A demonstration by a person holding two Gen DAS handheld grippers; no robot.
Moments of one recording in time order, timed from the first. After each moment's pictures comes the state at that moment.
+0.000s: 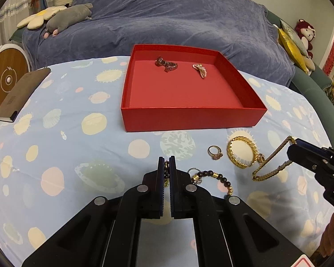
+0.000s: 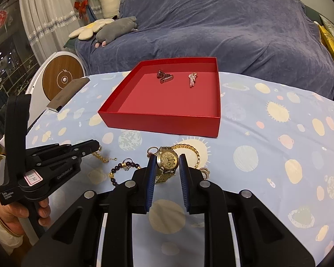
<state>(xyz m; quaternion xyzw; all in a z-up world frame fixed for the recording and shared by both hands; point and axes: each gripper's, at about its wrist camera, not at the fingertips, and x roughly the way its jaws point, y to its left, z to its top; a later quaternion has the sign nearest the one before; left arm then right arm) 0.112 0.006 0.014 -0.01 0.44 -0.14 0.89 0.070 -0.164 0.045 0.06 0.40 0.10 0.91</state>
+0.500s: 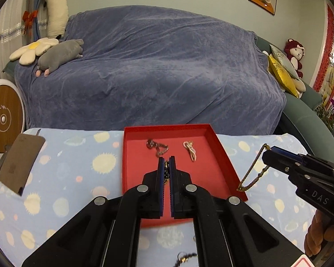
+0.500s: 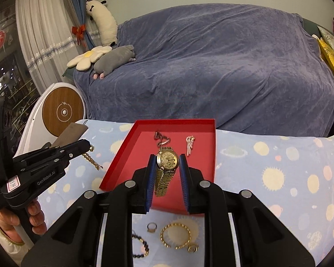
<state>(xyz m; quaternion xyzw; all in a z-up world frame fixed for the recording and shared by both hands) 0.217 -0.016 0.126 -0.01 0.36 -0.16 0.92 0.191 -0.187 0.128 0.09 0.35 0.09 0.93</state>
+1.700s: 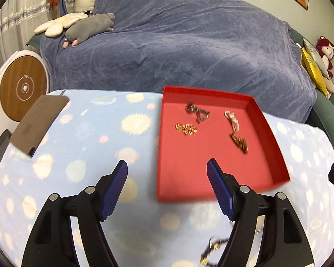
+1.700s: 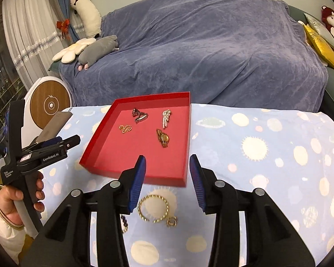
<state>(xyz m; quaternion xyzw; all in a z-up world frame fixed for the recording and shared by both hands) 0.195 0.025 0.061 -0.01 0.42 -0.06 0.91 0.108 -0.211 0.090 0.08 0.38 0.04 0.92</state>
